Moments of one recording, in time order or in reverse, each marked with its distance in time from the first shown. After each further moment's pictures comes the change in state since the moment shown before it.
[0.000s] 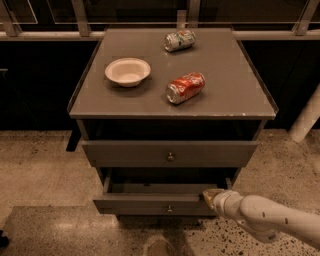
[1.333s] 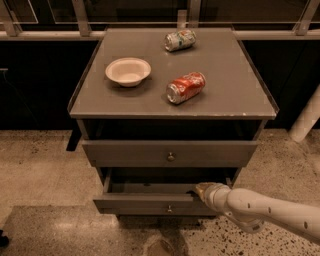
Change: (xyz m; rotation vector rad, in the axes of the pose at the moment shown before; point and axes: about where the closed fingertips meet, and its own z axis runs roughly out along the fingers) arm -0.023 0.004 0.035 0.027 -0.020 0.005
